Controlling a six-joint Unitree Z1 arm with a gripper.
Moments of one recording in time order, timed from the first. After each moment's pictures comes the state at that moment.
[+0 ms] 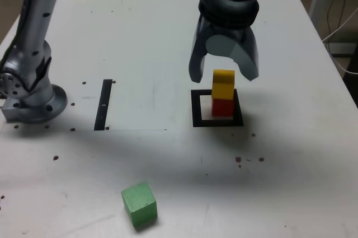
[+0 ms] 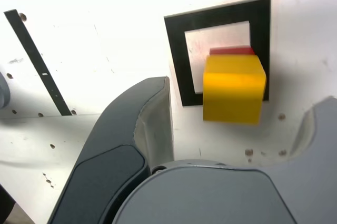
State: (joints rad) arm -0.13 2.07 -1.79 1.48 0.08 0.03
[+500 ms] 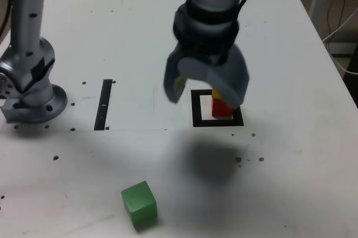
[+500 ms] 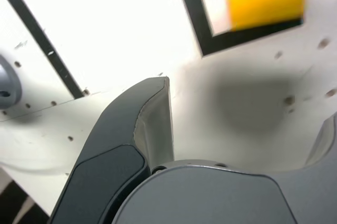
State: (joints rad) arm -0.35 1.98 -1.66 1.44 0.09 -0.01
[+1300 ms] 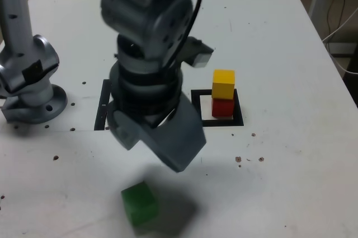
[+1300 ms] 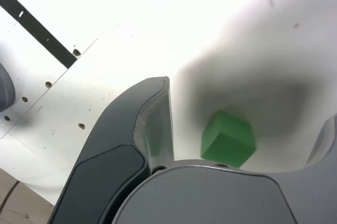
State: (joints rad) arm -0.68 1.89 -1.42 1.26 0.07 -0.03
